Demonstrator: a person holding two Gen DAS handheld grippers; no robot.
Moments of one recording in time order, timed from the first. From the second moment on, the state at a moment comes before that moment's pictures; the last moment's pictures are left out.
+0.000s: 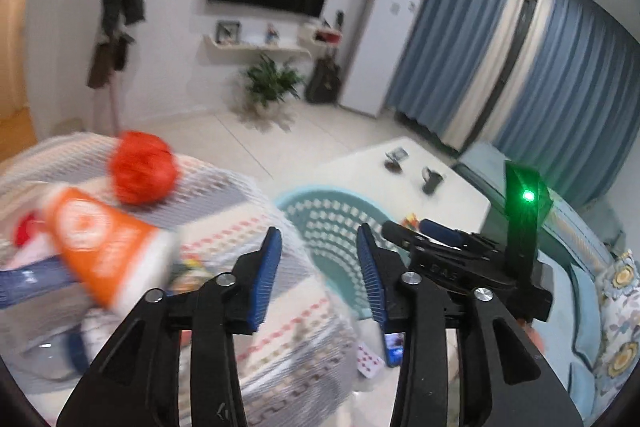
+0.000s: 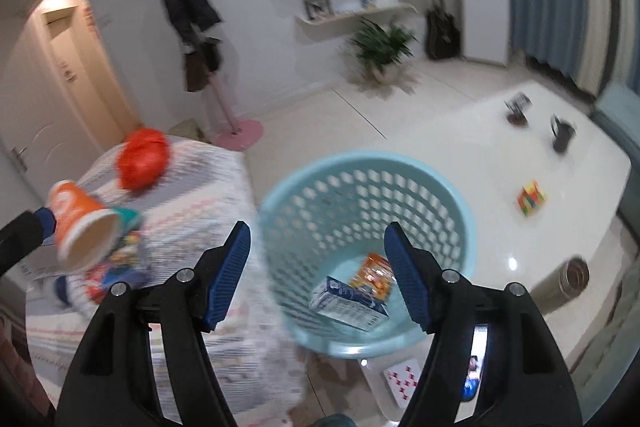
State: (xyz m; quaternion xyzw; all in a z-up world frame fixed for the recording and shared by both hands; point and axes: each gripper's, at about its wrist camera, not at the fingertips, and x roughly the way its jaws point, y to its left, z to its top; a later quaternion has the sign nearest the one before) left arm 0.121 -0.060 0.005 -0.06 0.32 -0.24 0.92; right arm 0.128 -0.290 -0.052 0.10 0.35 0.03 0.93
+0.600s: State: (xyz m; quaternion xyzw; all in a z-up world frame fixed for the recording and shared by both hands) left arm 0.103 0.123 0.017 -0.05 0.32 -0.05 0.94; right arm 0.168 -0.097 -0.031 0.02 0.37 0.22 0.90
